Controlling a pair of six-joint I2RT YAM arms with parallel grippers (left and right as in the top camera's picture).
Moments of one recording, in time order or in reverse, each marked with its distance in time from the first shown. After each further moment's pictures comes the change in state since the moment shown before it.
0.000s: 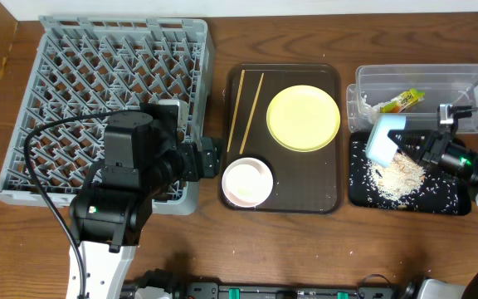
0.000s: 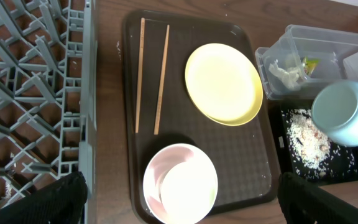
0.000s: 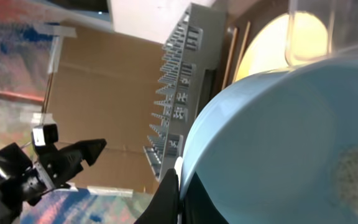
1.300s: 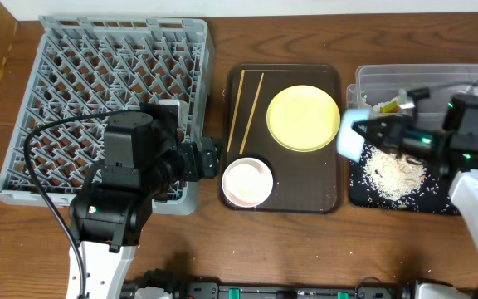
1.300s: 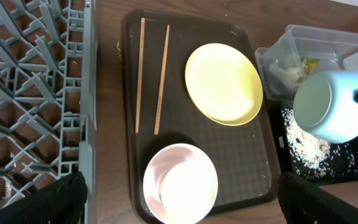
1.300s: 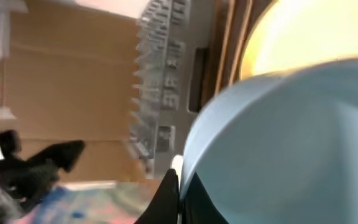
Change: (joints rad) left arm 0.000 0.000 0.000 0.000 0.000 0.000; right arm 0.351 -0.110 0.106 -0.053 0.336 0.197
